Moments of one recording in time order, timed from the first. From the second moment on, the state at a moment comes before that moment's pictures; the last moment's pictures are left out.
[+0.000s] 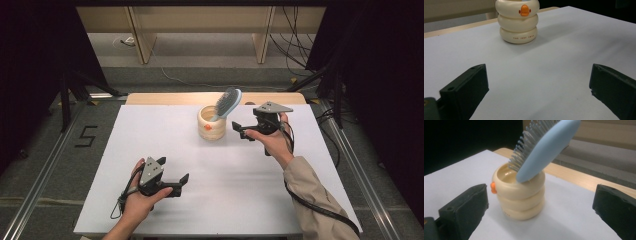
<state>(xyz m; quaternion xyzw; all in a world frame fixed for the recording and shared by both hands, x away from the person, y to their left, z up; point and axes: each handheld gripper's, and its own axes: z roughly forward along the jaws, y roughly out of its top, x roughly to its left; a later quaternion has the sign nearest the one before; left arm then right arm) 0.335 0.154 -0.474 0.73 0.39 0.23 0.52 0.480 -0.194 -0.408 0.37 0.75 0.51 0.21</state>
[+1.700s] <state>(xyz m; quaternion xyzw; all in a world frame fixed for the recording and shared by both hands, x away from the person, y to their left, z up) 0.335 0.156 -0.474 0.73 0.39 0.24 0.51 0.387 -0.264 -0.432 0.35 0.76 0.51 0.20</state>
